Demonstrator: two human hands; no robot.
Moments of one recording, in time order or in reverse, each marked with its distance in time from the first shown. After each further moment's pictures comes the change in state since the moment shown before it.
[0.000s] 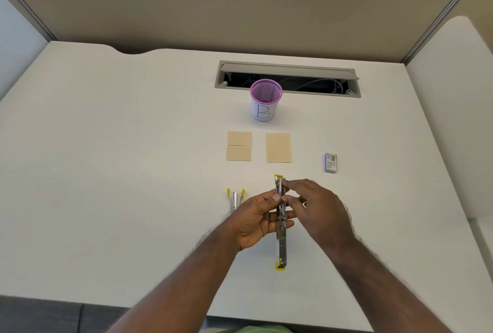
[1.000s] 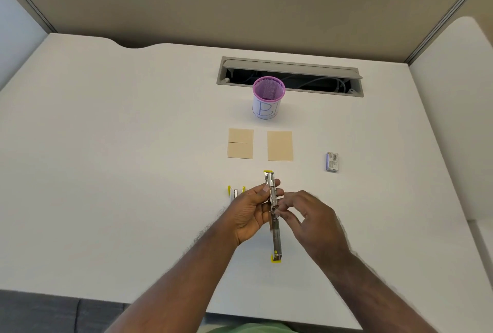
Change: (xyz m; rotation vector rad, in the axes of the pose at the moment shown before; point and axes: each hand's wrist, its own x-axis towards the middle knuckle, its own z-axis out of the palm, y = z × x) left_hand 0.005 0.003 -0.011 -0.115 0.170 0.075; right_hand -0.025 -0.005 0.011 0.142 0.062 -0.175
